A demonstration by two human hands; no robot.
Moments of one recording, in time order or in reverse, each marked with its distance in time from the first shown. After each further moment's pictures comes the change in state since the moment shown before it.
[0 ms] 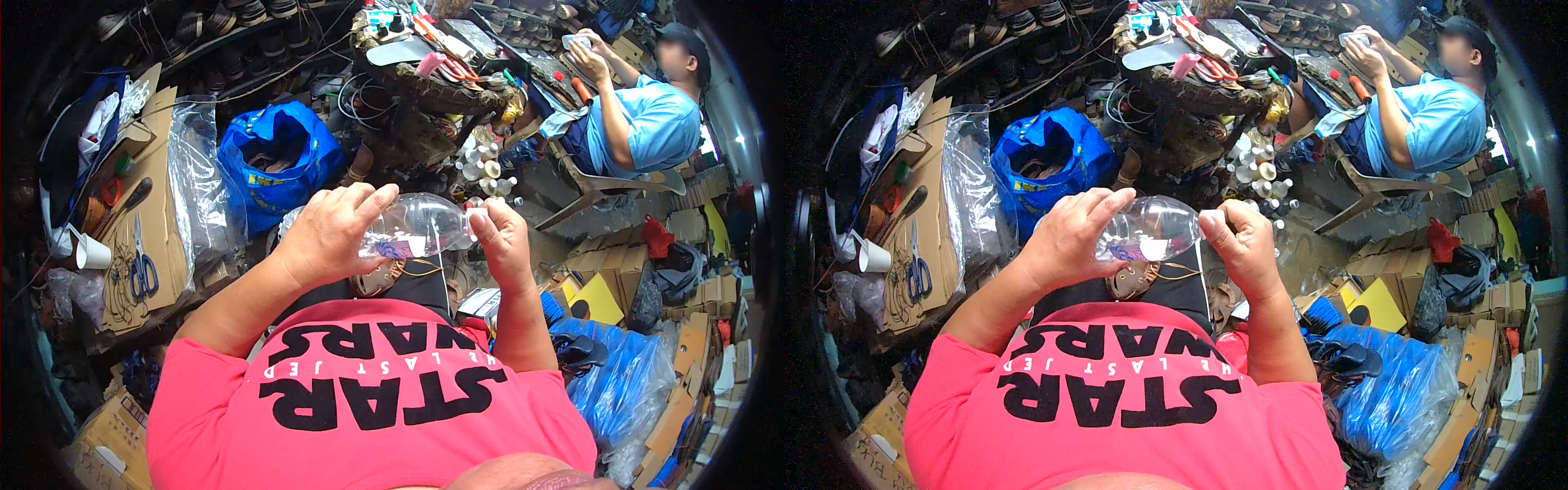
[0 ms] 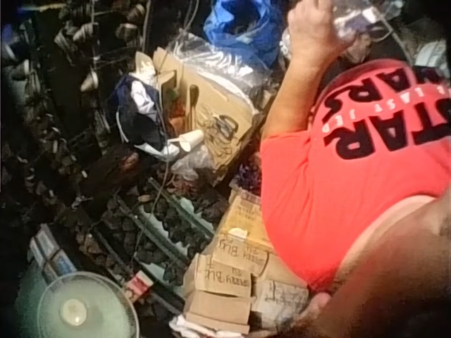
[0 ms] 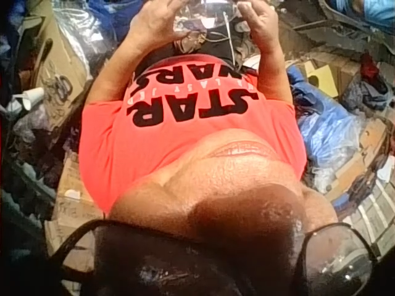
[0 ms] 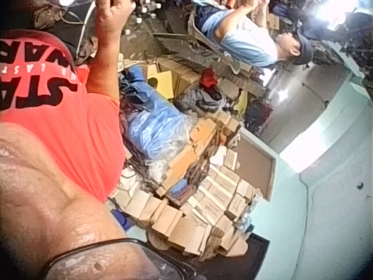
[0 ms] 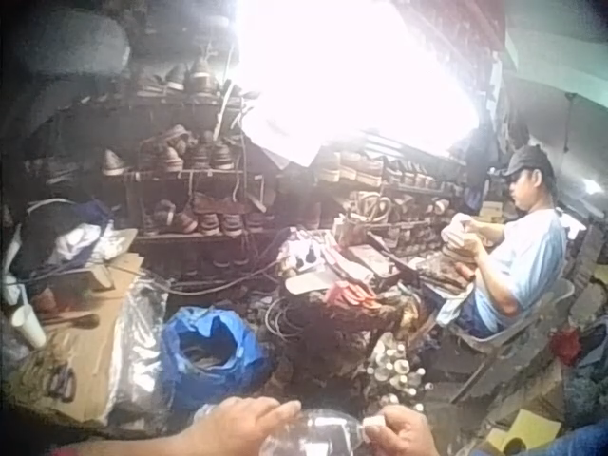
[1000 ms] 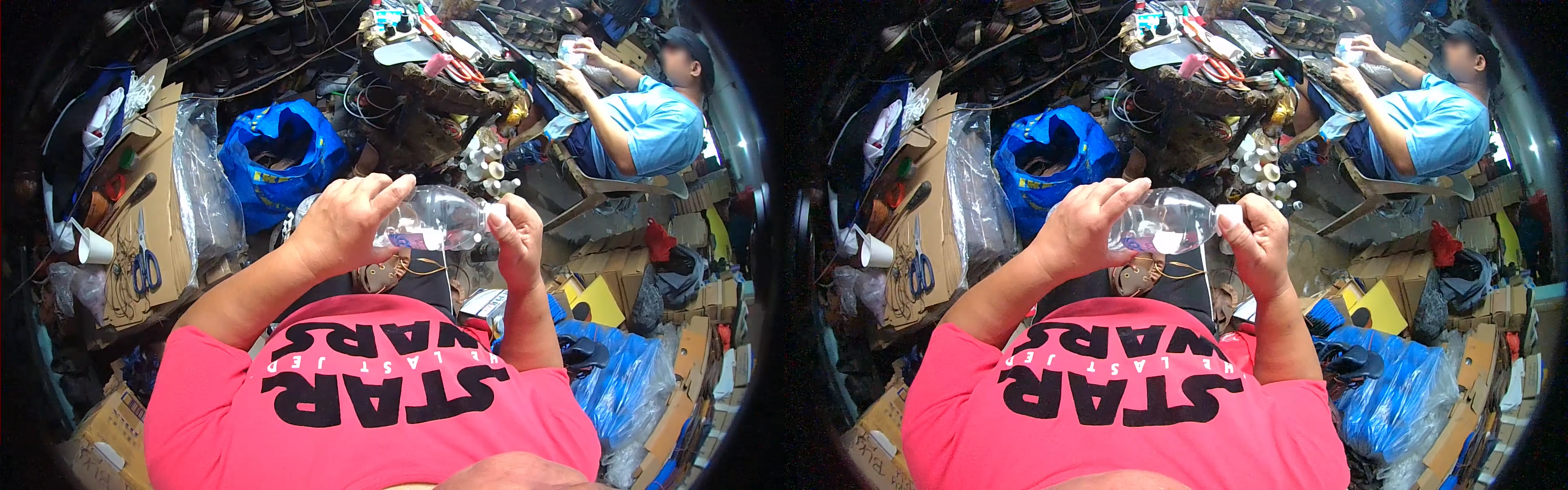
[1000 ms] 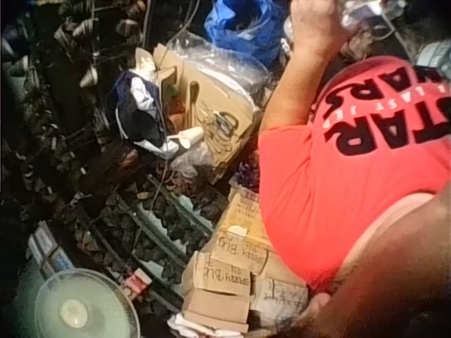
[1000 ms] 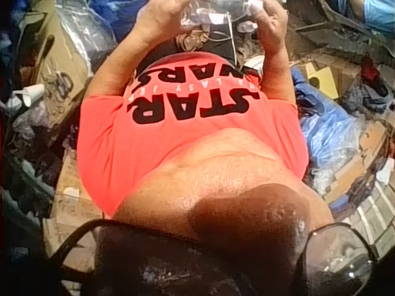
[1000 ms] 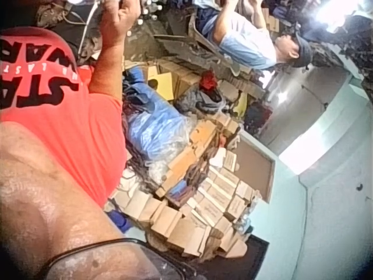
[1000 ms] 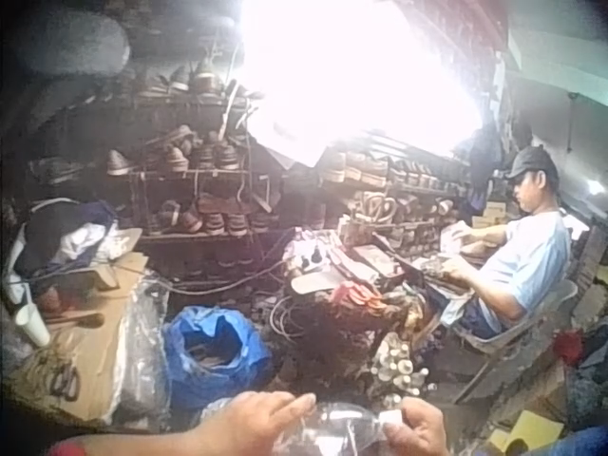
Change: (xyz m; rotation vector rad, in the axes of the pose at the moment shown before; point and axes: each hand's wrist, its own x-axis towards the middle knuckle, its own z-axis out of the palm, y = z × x) left_hand 0.009 0.000 0.004 0.015 0.081 0.049; right_hand 0.001 -0.003 -0.009 0.003 0.022 -0.187
